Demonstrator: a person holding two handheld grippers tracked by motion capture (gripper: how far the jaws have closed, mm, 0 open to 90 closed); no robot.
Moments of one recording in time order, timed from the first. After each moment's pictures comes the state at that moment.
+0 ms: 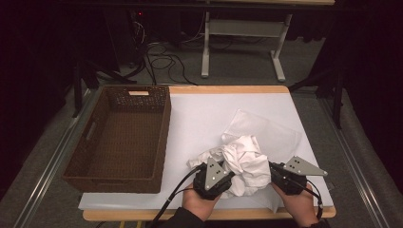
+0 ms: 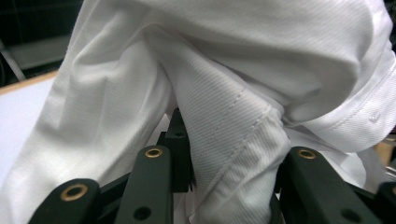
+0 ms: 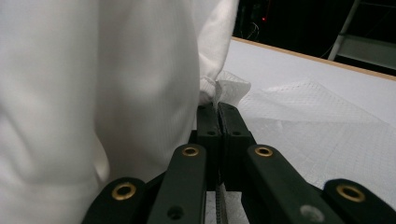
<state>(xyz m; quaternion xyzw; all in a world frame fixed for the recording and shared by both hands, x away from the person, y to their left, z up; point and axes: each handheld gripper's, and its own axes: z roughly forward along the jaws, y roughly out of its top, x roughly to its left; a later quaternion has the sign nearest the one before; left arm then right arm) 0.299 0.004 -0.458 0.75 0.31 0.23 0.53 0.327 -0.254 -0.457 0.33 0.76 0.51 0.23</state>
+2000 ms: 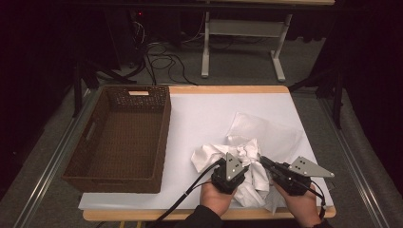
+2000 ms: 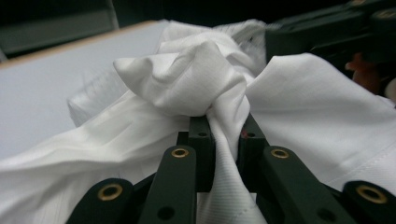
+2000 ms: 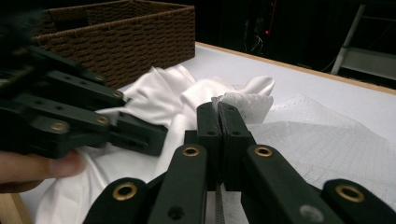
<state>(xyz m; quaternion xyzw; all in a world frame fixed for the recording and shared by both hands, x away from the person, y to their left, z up) 0.316 -0.039 -0.466 0.75 0.33 0.21 0.52 0.321 -0.258 -0.447 0.32 0.75 0.53 0.23</state>
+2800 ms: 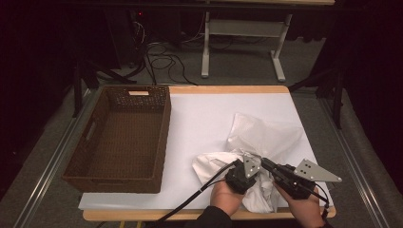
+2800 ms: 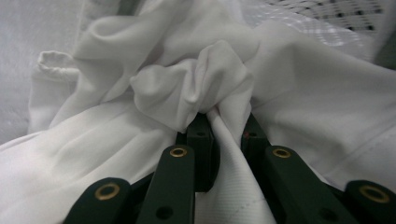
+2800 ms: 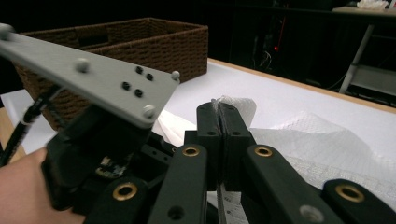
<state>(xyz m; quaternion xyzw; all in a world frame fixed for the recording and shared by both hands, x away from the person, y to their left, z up) 0.340 -0.079 -0.495 0.81 0.34 0.16 0.45 0.308 -0.261 -0.435 0.29 0.74 0.56 0.23</state>
